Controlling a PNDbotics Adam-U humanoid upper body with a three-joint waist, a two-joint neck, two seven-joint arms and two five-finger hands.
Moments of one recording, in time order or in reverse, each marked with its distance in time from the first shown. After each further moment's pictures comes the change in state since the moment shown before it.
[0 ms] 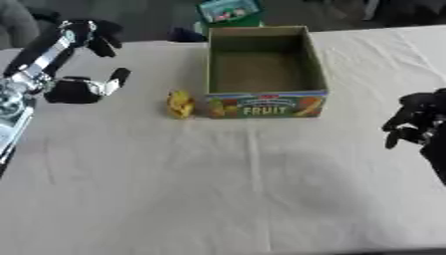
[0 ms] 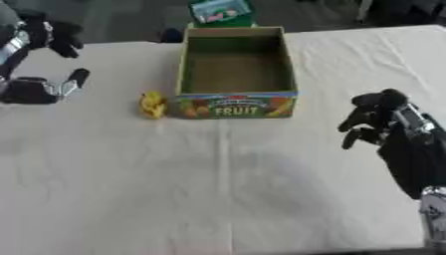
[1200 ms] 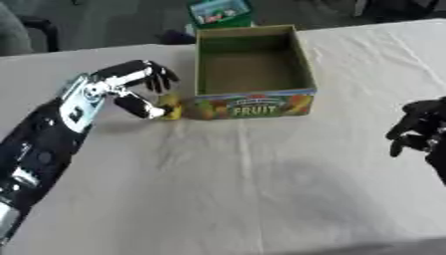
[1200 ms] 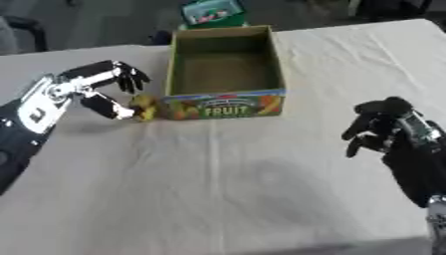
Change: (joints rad) left arm -0.297 -0.210 -0.065 0.664 -0.306 -0.214 -0.191; right arm -0.001 -0.001 0.021 0.003 0.006 0.010 0.021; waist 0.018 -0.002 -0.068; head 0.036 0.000
